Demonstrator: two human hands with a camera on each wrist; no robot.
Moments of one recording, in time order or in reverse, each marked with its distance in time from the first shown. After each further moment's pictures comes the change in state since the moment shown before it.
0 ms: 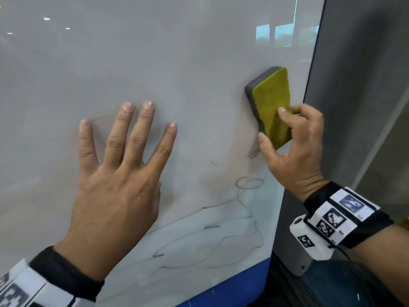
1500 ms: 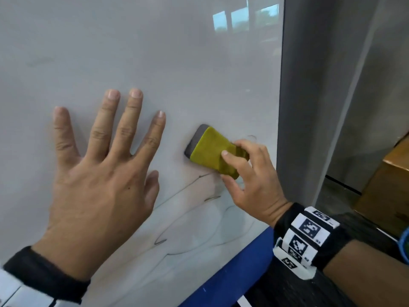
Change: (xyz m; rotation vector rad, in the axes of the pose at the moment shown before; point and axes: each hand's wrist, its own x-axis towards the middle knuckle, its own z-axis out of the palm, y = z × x) left_hand -0.030 -0.009 0.045 -0.033 -0.005 0.183; right_hand -0.139 -0.063 0.024 -0.034 -0.157 -0.008
